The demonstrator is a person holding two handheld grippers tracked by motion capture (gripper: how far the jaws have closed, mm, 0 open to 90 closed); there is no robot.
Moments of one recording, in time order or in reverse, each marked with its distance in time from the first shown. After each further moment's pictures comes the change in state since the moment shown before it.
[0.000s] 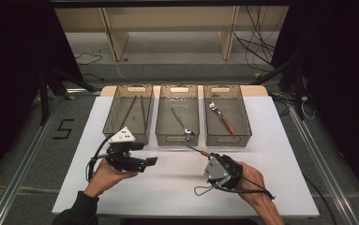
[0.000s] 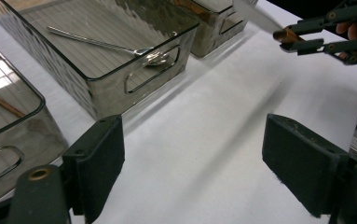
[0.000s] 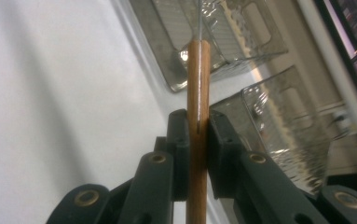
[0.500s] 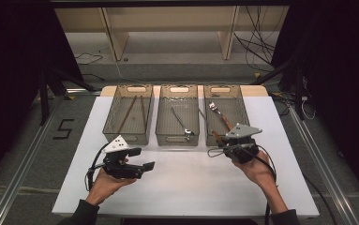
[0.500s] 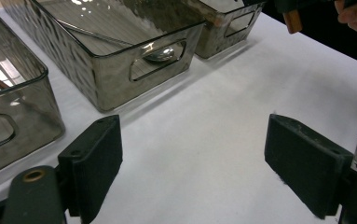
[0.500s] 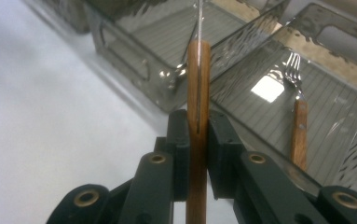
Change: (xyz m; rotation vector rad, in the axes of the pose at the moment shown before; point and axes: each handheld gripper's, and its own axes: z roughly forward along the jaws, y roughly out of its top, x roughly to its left) left arm 0.004 -0.031 0.002 -0.089 -0.005 -0.057; right arm -0.079 -0.019 0.015 -0.057 0.249 0.570
